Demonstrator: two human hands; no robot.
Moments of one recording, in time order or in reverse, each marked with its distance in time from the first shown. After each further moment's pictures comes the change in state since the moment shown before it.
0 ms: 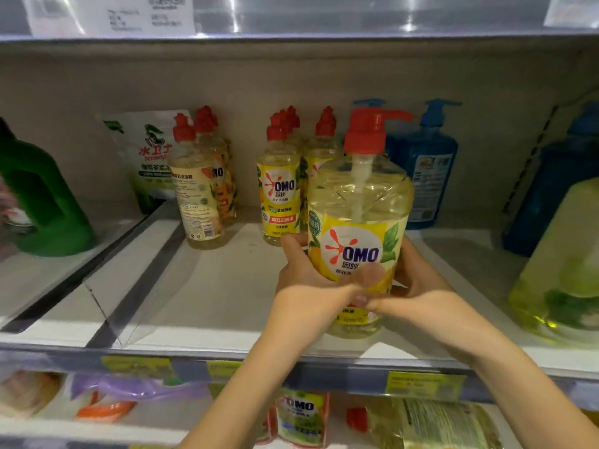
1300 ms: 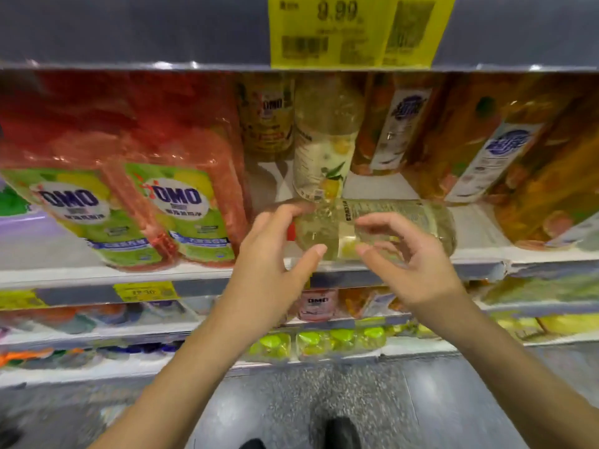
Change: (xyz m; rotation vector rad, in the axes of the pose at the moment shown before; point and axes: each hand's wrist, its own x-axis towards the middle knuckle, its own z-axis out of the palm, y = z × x) left_hand -0.110 -0.245 0.115 0.275 -0.280 0.207; right_hand -0.167 0.242 0.008 -0.156 0.200 0.239
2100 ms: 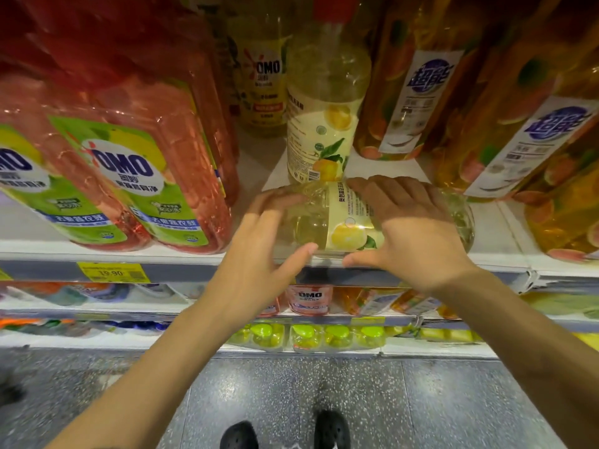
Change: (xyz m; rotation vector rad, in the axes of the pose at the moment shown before) left_hand 0.015 -0.039 0.042 0.178 0.070 0.114; right_hand 0.064 0.056 -0.021 -1.132 -0.118 -0.257
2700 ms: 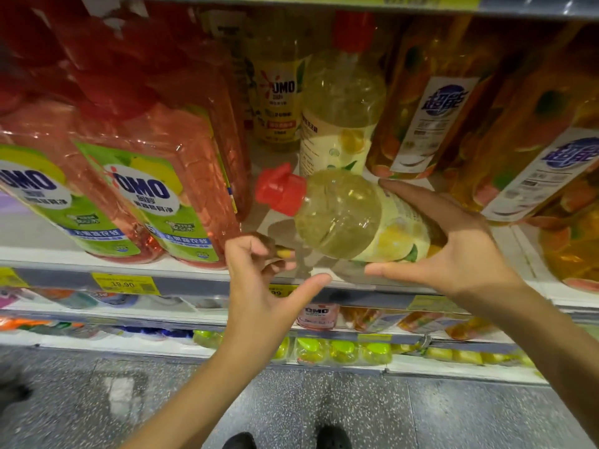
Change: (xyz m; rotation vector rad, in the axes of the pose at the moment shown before) left_hand -0.019 0.002 0.021 -0.572 0.315 -0.253; right_hand -0.004 0.017 -0.029 0.779 0.064 0.010
